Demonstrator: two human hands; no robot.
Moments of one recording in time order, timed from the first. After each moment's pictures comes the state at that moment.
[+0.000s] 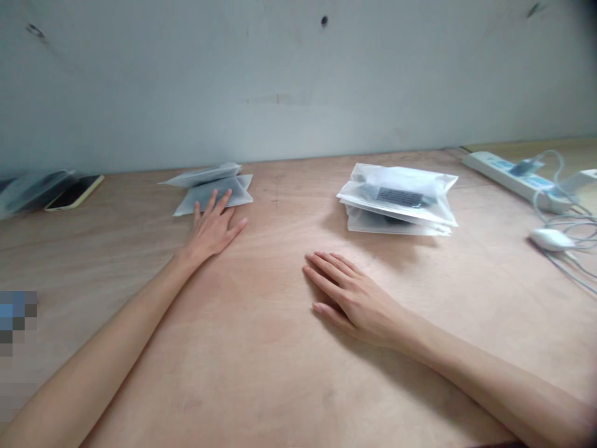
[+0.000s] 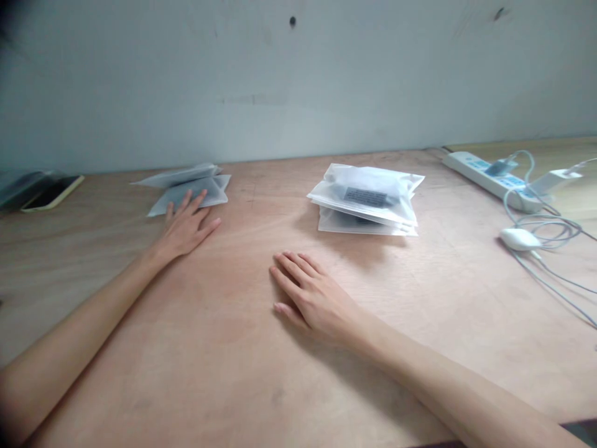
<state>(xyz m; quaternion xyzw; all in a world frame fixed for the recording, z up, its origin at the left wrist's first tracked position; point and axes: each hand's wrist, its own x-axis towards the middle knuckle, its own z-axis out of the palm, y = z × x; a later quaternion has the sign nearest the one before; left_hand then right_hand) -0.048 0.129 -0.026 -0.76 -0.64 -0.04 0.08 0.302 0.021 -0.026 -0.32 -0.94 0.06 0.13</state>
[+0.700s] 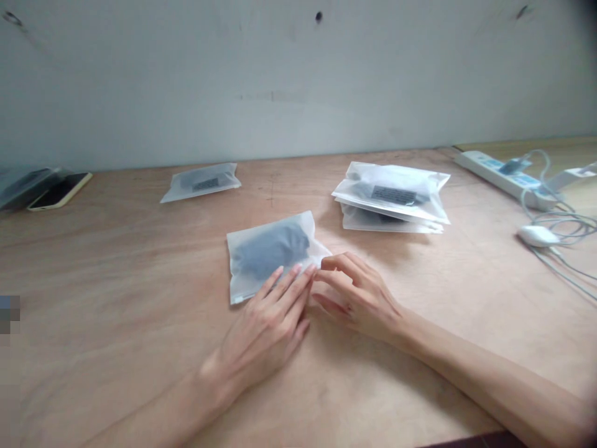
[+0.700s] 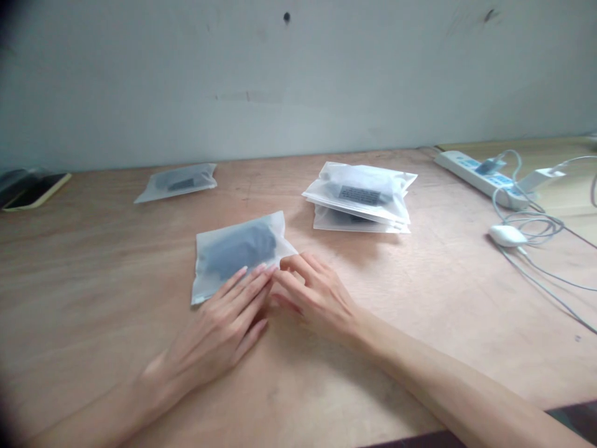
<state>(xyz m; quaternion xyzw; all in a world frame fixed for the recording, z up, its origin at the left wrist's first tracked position) 0.076 -0.028 -0.023 -0.91 -0.37 -0.17 0.09 0.304 0.018 -0.021 -0.30 -0.90 0.03 0.32</state>
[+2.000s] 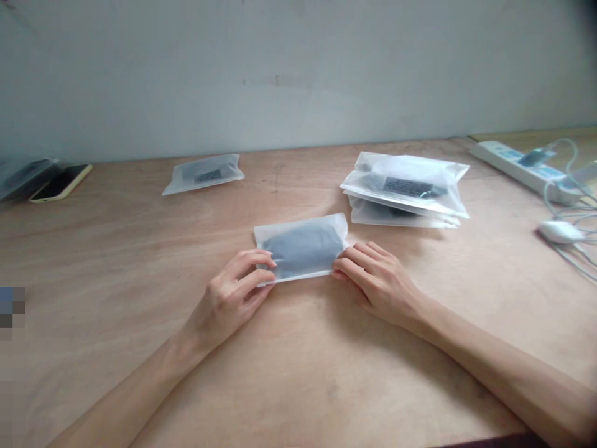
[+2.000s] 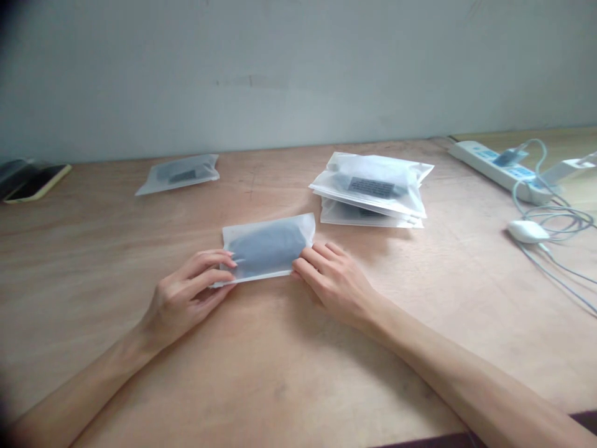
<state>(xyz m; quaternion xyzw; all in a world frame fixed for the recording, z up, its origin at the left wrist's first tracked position) 0.015 0.003 -0.023 -0.85 -0.38 -0.36 -0.05 0.316 0.037 -0.018 -0.29 -0.92 -0.05 0.24</state>
